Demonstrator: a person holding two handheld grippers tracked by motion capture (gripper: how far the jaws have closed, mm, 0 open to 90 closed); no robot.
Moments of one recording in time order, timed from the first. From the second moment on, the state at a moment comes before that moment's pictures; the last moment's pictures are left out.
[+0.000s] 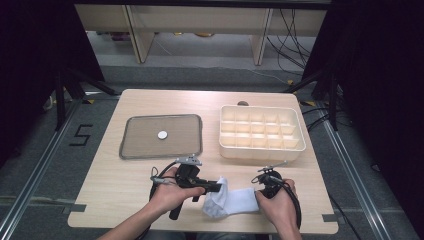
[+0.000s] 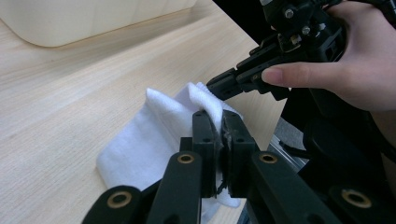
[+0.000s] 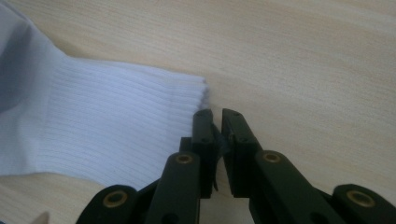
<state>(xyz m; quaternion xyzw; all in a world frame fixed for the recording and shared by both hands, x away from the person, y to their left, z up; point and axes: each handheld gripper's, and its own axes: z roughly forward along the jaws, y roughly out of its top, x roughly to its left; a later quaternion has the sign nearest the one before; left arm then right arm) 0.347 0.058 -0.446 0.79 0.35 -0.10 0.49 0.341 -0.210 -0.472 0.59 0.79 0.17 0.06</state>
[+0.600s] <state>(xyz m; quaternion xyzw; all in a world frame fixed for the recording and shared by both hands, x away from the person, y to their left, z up) 0.347 0.041 -0.453 0.80 0.35 -0.10 0.47 0.341 -0.202 -0.473 0.59 0.79 0.18 0.06</state>
